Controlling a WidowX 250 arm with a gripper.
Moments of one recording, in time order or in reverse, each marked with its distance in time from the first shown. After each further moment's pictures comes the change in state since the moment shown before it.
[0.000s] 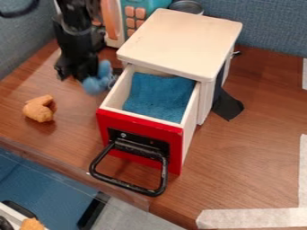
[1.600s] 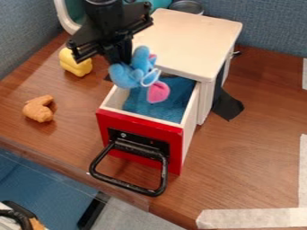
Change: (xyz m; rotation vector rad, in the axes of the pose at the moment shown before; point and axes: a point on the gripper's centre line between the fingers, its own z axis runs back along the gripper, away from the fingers) arm -0.084 0.008 0.106 -0.189 0.020 -0.356
